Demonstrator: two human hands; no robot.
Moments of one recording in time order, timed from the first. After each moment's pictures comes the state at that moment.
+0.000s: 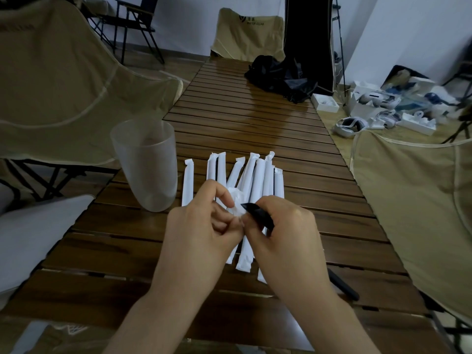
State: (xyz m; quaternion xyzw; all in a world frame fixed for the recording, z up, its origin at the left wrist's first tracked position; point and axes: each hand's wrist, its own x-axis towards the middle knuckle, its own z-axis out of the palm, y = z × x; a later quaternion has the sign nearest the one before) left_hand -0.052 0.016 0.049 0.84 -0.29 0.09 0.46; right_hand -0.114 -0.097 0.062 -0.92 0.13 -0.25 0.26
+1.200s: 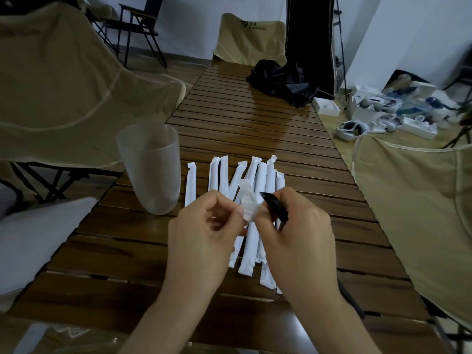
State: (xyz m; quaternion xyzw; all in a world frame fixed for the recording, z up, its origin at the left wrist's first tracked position) left_hand -0.054 0.008 0.047 0.75 -0.20 0.03 0.63; right_hand -0.116 -0.094 0.076 -0.90 0.19 -0.28 0.28
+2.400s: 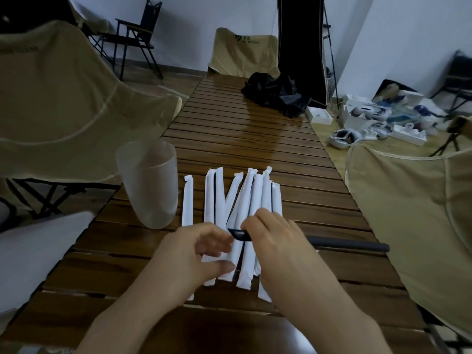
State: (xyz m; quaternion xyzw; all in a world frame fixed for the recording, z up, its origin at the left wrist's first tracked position) left_hand -0.029 0.042 0.049 0.83 -0.28 -0.21 0.44; right_hand -0.107 -0.102 0.084 -1.00 0.01 -0.05 0.02
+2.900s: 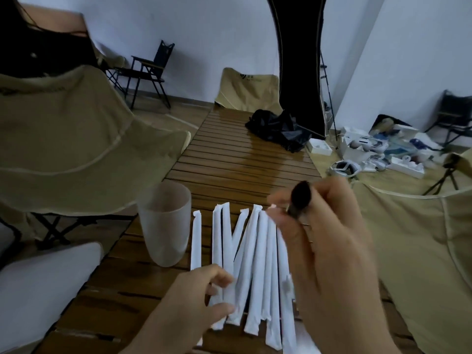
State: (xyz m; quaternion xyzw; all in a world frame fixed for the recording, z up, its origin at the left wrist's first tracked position) left_hand -0.018 0.049 0.046 0.86 -0.29 -0.22 0.36; right_hand -0.115 -0.081 0.170 -0.88 0.00 -0.43 0.19
